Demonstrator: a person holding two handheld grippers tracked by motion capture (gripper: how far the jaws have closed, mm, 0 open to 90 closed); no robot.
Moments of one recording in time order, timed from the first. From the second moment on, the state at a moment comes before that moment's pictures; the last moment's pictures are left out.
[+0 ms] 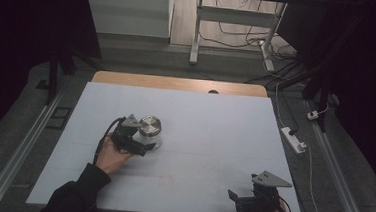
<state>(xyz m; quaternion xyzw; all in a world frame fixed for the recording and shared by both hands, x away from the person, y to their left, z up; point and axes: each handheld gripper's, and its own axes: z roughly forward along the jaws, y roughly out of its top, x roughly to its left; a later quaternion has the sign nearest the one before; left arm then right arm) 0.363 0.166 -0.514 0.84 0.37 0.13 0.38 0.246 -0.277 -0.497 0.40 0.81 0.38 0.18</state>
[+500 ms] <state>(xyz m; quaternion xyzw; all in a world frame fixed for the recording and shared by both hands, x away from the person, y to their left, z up) 0.379 0.153 -0.514 0.84 0.36 0.14 0.39 0.246 -0.278 -0.497 0.40 0.81 0.38 0.18</state>
